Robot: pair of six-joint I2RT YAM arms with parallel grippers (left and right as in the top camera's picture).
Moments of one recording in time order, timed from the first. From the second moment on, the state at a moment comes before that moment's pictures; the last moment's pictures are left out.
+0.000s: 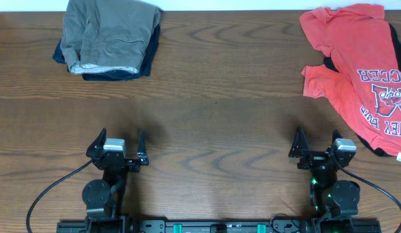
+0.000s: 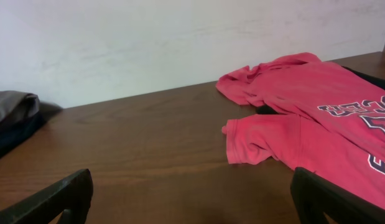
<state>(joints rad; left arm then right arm) 0.05 0.02 0.01 -0.09 0.14 0.03 0.06 0.01 0.01 -0.06 0.07 0.22</state>
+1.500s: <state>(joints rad) 0.05 0.02 0.01 -0.09 0.14 0.03 0.06 0.01 0.01 -0.06 0.07 0.22</state>
